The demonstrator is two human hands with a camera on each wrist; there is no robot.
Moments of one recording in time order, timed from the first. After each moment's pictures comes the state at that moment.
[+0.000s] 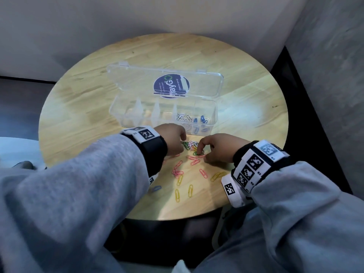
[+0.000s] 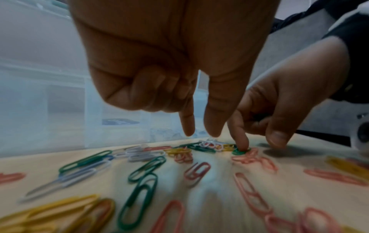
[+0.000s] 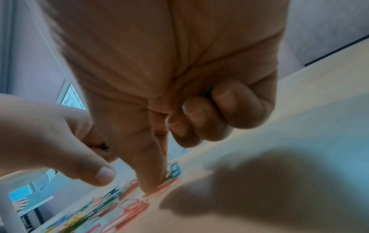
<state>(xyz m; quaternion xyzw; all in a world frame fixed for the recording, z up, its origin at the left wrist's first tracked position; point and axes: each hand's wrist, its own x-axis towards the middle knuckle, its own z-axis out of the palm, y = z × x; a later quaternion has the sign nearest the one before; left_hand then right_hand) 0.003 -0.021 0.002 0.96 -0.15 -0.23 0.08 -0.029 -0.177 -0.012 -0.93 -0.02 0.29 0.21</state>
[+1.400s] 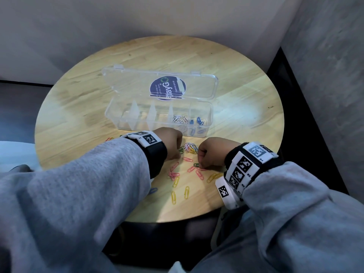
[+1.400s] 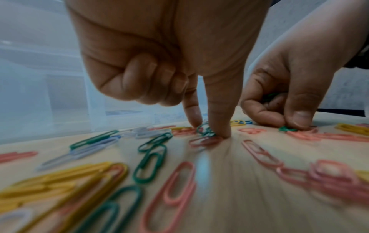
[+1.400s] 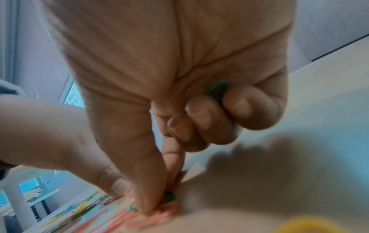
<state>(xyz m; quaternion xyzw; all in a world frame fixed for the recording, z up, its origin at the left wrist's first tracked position) 0.010 -0.026 -0.012 0.95 -0.16 -0.24 0.05 -0.030 -0.170 -0.013 -0.93 -0.04 0.32 0.18</state>
